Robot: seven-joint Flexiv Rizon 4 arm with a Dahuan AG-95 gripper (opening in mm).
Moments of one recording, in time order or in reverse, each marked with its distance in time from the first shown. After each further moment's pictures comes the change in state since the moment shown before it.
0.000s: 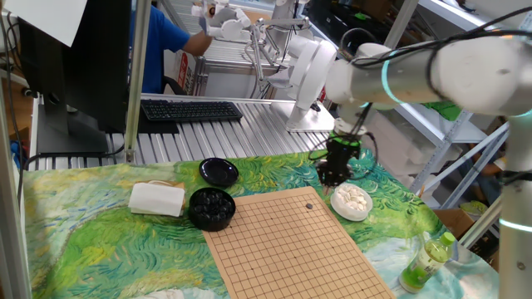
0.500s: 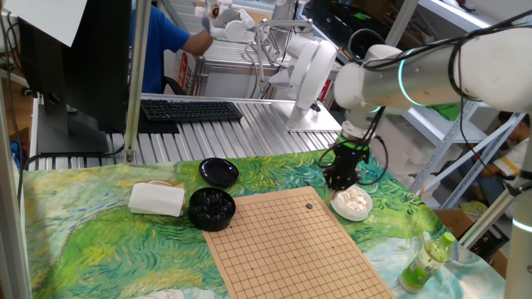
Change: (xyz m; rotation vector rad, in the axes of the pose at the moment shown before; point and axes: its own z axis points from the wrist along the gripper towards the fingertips) arm 0.024 -0.026 -0.005 -0.008 0.004 -0.097
